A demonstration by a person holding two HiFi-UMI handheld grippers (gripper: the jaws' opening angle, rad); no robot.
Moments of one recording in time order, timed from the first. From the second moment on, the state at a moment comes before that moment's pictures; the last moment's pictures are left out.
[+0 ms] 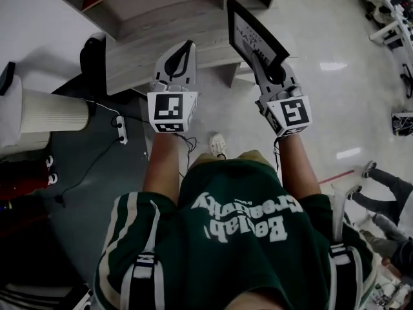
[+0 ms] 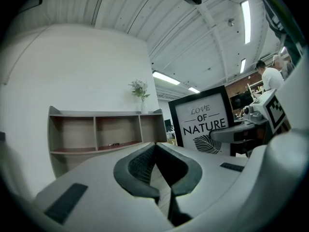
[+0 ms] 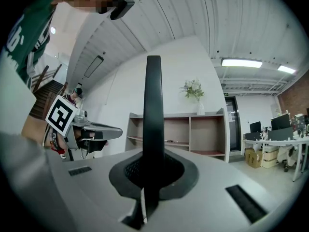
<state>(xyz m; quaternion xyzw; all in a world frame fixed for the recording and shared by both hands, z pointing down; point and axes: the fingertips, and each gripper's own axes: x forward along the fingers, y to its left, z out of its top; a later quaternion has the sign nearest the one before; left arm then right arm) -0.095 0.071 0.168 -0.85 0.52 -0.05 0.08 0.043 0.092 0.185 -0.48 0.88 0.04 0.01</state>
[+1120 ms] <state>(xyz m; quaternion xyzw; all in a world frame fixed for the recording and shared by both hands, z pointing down) -0.085 -0.116 0.216 -0.85 0.51 -0.06 0.08 0.025 -0.120 0.257 -0.47 0.88 0.01 -0.03</state>
